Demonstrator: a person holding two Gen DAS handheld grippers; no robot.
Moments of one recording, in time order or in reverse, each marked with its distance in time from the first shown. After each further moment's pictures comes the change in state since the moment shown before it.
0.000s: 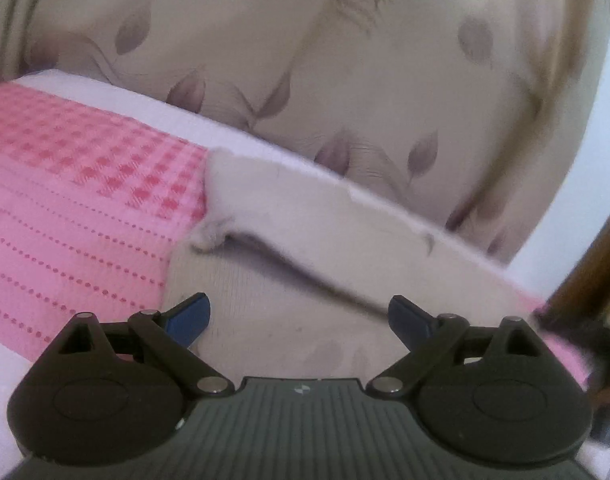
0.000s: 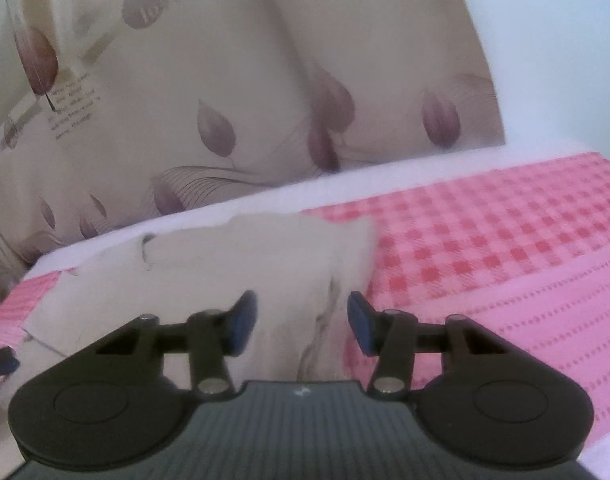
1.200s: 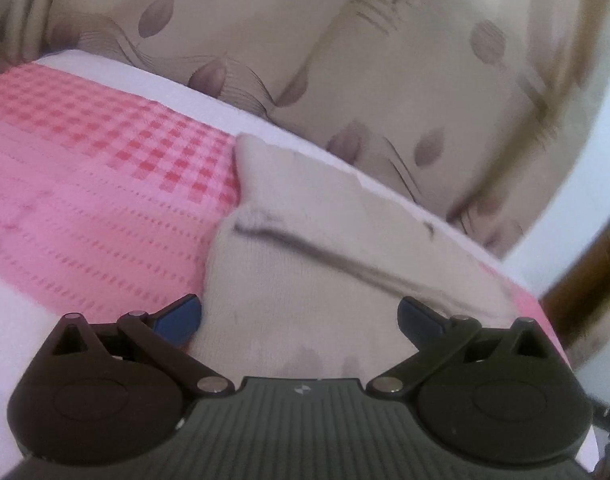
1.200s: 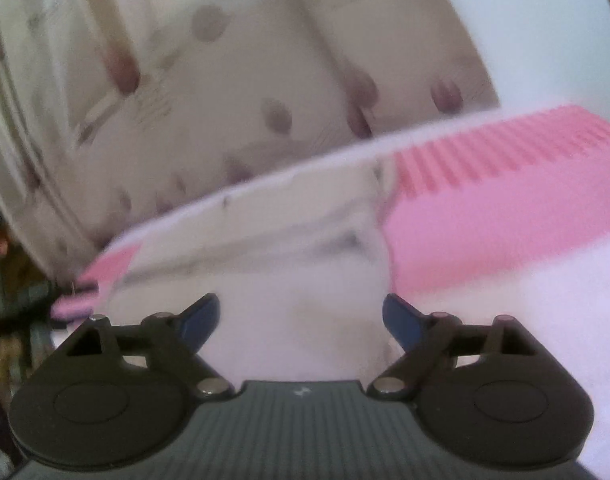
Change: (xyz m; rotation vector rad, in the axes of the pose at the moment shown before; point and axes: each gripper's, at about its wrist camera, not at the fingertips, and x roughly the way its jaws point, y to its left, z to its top) left arm -0.038 0.015 0.007 -0.022 0.116 0.016; right arm -0.155 0.034 -0.091 0.074 0.017 0.123
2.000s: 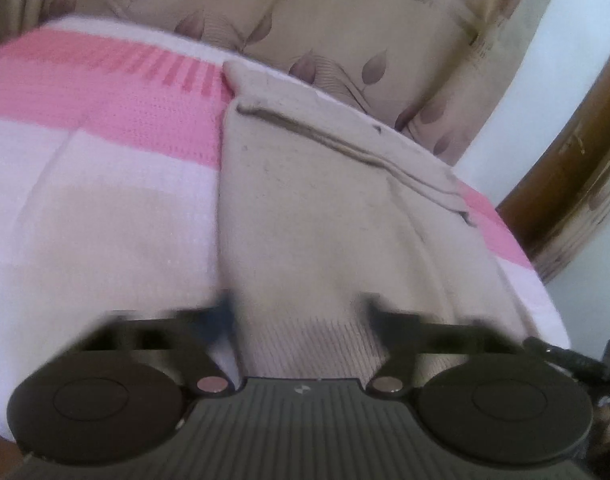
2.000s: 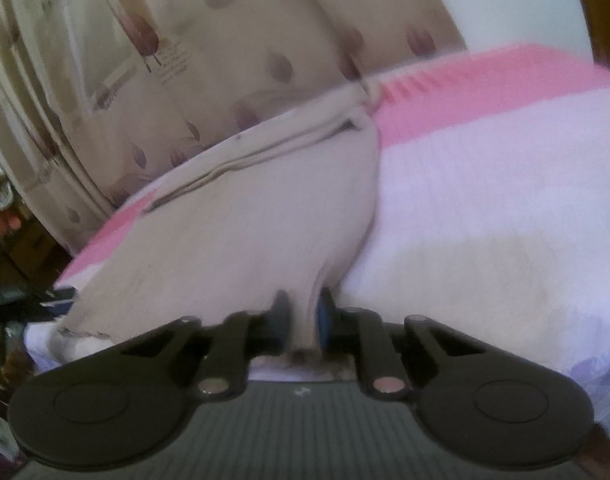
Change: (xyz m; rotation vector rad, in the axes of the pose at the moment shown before) left arm -0.099 0.028 -0.080 0.072 0.182 -0.104; right arm -0.068 0.022 -0.100 0.076 0.050 0.017
